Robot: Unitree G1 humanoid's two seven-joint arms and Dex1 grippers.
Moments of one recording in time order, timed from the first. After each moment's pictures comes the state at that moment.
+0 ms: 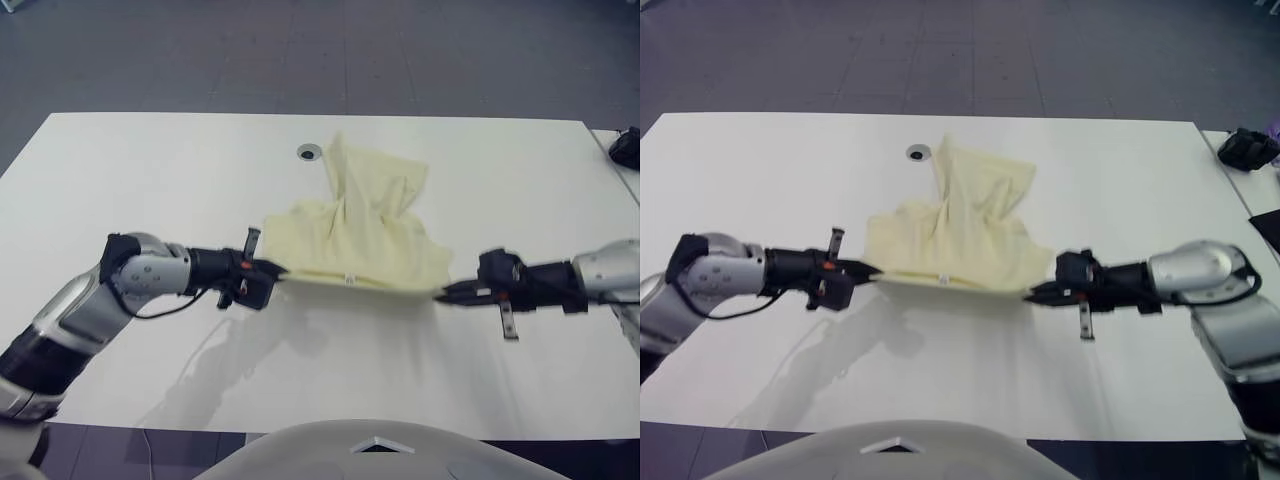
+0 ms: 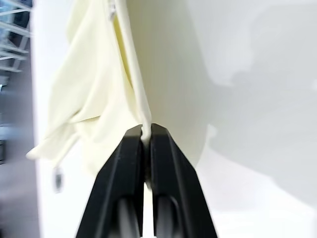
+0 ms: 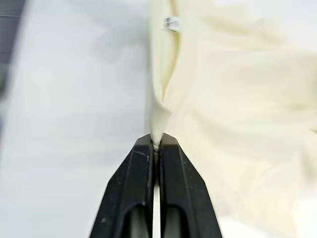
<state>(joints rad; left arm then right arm) -0.12 1.12 -0.35 -0.50 0.00 -0.15 -1.01 0.16 -1.10 -0.06 -0.57 0.41 0.49 1.35</state>
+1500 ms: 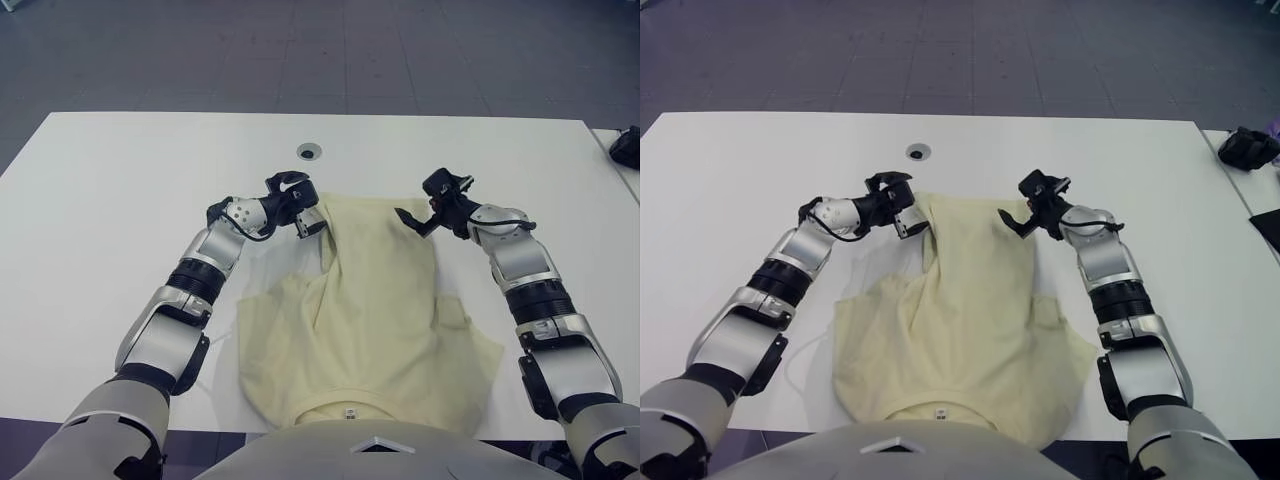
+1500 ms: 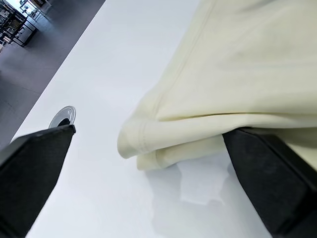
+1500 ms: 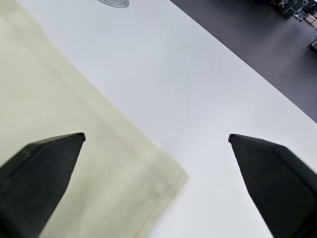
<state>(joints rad) -0.70 0.35 -0.38 0.69 0.20 -0.11 -0.64 -0.53 -0.48 0.17 0.44 -0.02 0.26 0.53</state>
